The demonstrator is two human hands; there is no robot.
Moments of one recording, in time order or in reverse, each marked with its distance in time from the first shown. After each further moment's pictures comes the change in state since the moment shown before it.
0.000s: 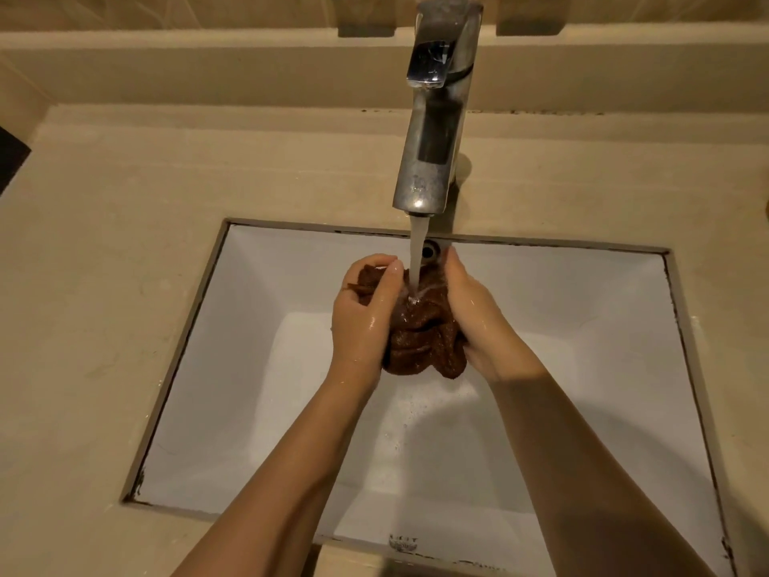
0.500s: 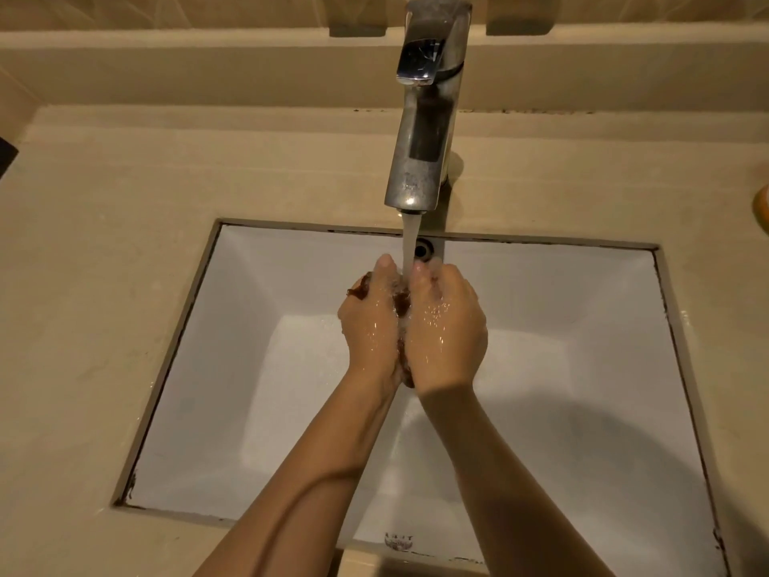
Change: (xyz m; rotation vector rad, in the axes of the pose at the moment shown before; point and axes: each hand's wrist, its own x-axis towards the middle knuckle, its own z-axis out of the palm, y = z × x) left_hand -0.004 0.001 0.023 -0.245 0.136 -0.273; right_hand -0.035 0.016 0.030 -0.261 0.549 -0.449
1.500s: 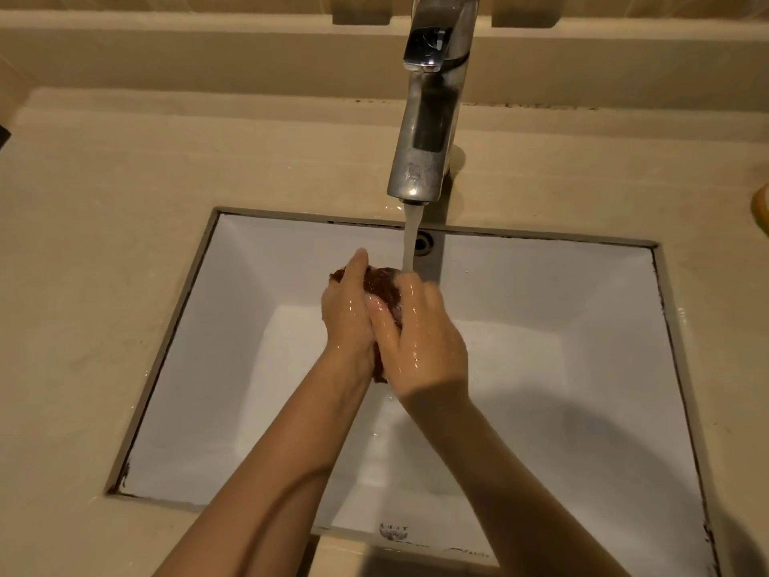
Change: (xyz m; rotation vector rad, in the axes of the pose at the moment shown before) left_hand 0.013 0.007 -0.015 -0.018 0.055 -0.122; right_hand -0.014 0.009 0.000 -0.303 -0.331 -0.237
